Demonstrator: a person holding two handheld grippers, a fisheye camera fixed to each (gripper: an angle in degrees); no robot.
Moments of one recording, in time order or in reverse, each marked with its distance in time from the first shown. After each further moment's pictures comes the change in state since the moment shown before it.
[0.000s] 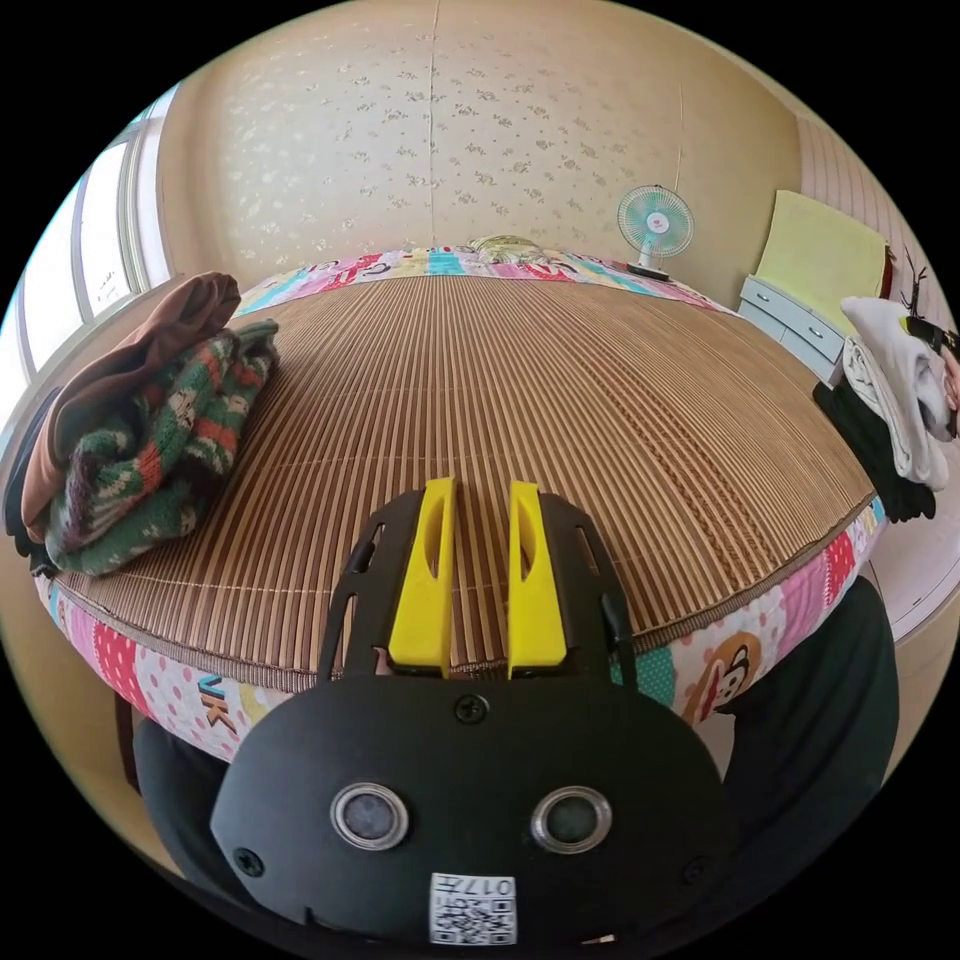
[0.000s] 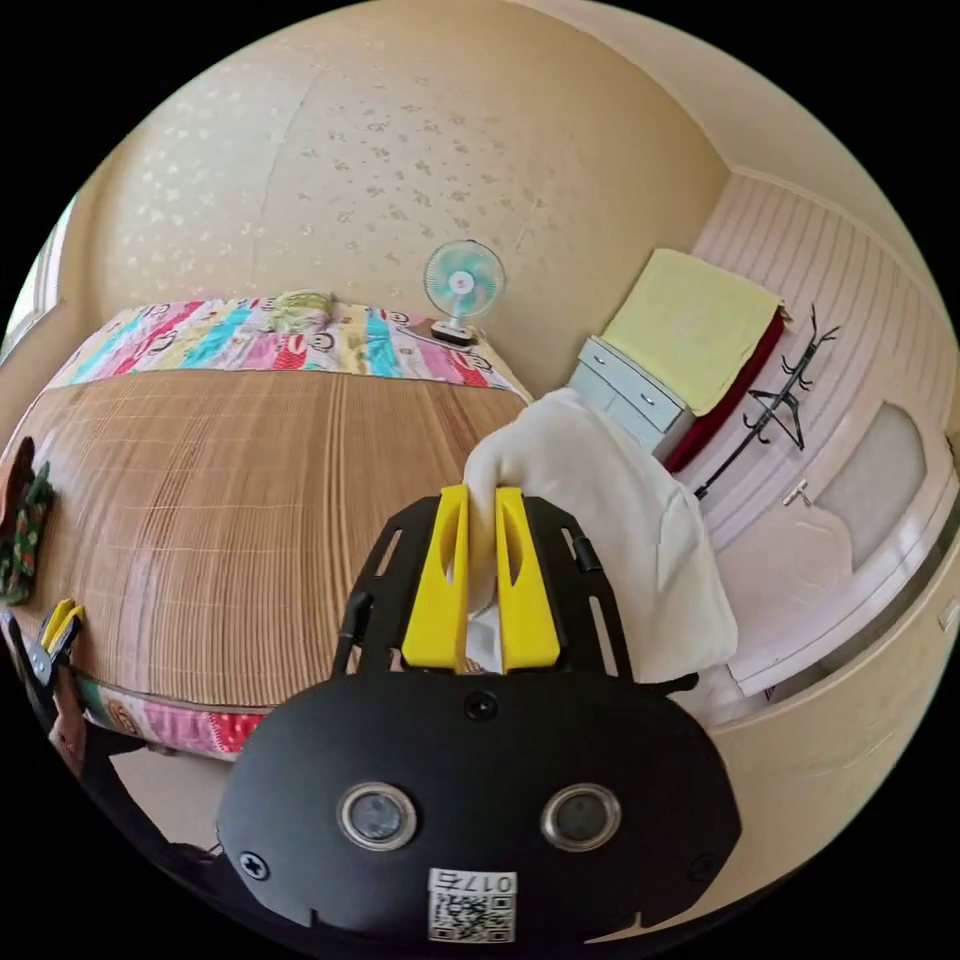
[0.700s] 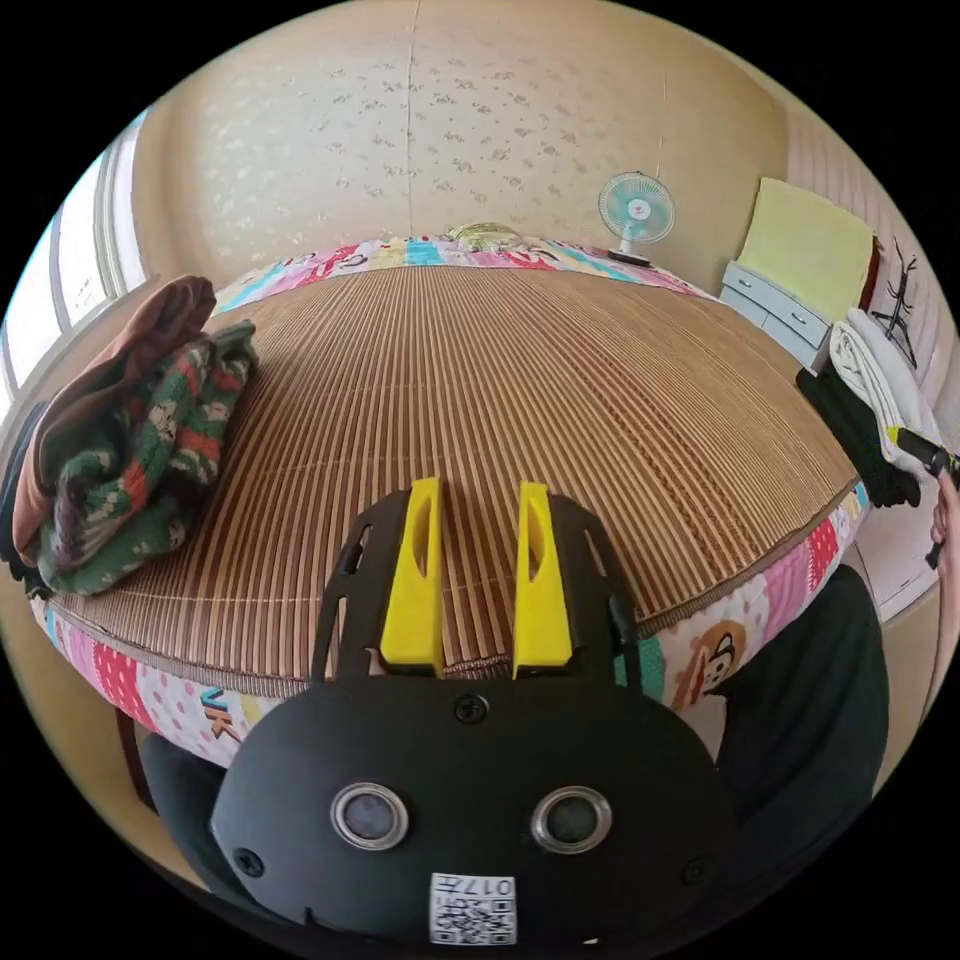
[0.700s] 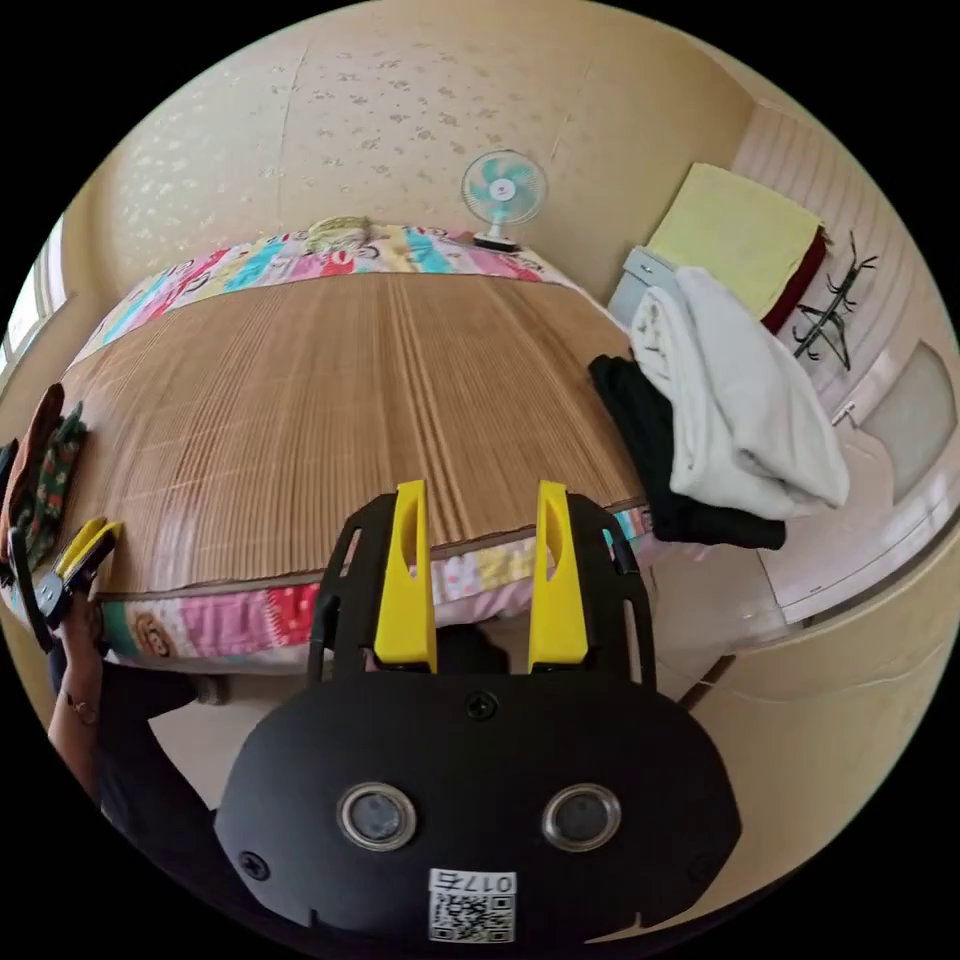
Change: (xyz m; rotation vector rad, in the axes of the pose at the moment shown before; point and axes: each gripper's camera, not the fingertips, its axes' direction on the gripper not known) left arm -0.004 -0.060 -0.066 -0.036 0.050 0.001; right arm -0.046 0.211 0.070 -0.210 -0.086 0.069
